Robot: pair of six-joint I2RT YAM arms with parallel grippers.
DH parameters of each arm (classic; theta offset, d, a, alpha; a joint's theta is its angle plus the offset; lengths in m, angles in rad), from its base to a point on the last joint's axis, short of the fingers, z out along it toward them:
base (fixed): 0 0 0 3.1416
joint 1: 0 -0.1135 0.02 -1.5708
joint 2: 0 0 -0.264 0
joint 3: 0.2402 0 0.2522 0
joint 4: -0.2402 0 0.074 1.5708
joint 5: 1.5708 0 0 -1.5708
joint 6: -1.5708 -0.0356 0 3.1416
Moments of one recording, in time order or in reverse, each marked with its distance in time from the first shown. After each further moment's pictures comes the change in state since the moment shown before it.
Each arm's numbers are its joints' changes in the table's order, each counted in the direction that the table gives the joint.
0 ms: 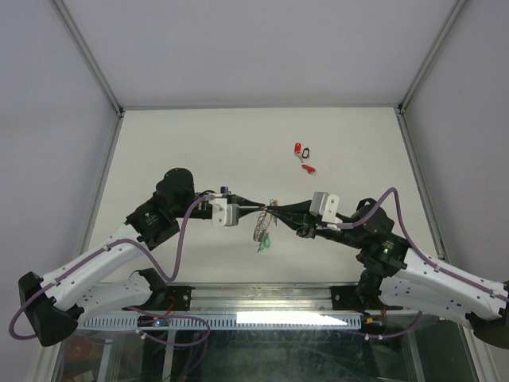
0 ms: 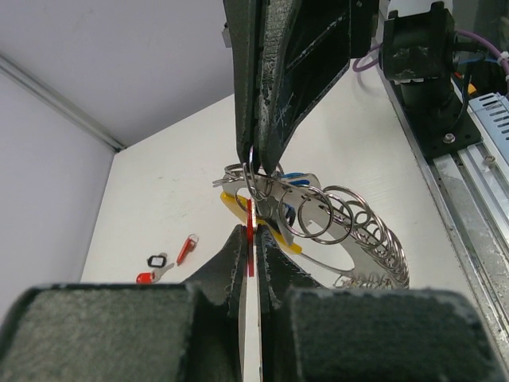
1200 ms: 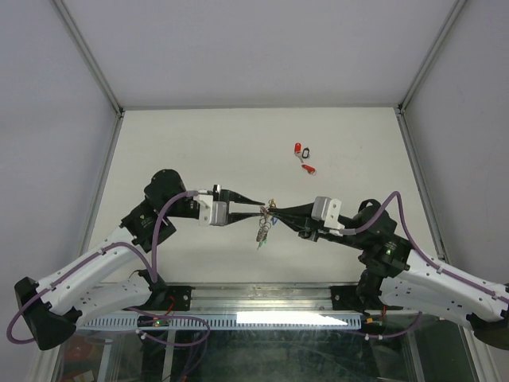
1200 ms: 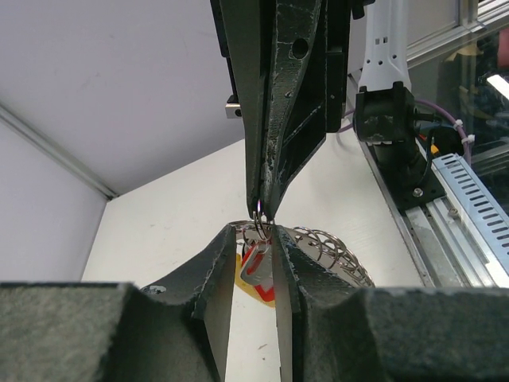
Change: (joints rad) left arm 0.000 0.040 0.000 0.126 0.095 0.151; right arm 0.000 0.020 -0.005 -0.017 -0.024 0.044
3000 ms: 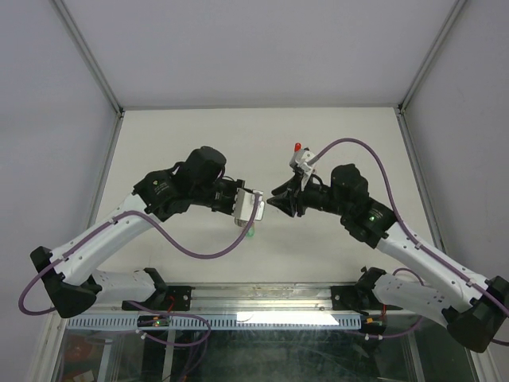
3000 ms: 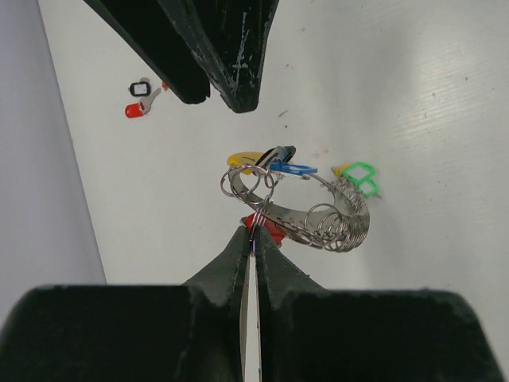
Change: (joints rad) left arm 0.059 -0.294 0.461 -0.945 -0.514 -0.548; right arm 0.315 -0.274 0.191 -0.360 -0.140 -0.269
